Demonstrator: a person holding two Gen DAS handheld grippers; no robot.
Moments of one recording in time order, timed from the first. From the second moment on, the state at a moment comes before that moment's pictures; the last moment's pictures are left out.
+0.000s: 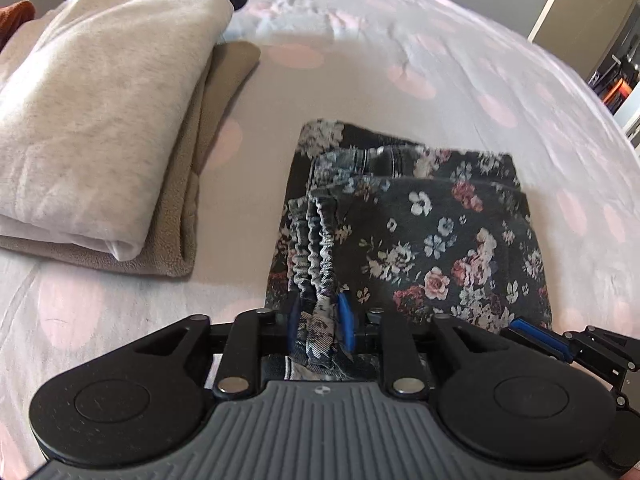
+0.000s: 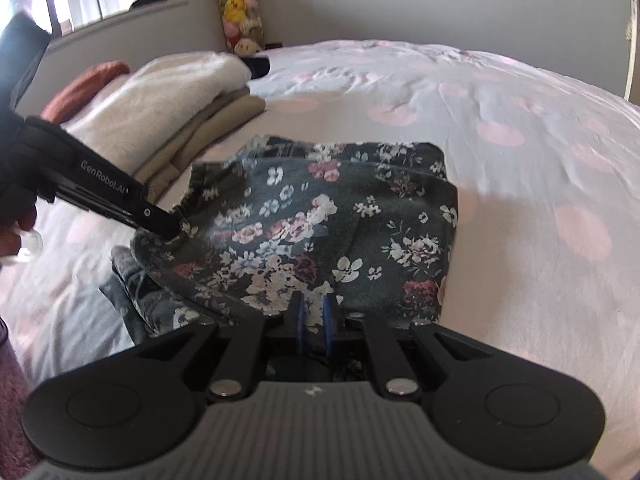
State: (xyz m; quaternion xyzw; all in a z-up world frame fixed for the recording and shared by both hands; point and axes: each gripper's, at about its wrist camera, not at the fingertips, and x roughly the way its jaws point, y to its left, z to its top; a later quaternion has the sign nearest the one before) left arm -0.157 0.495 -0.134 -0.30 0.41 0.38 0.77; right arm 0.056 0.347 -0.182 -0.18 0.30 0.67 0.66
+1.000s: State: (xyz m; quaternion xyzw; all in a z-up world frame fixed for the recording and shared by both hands) left arm -0.166 0.528 -0.169 -0.40 0.37 0.37 0.75; right arm 0.148 0.355 -0.215 0.03 0.46 0.59 0.66
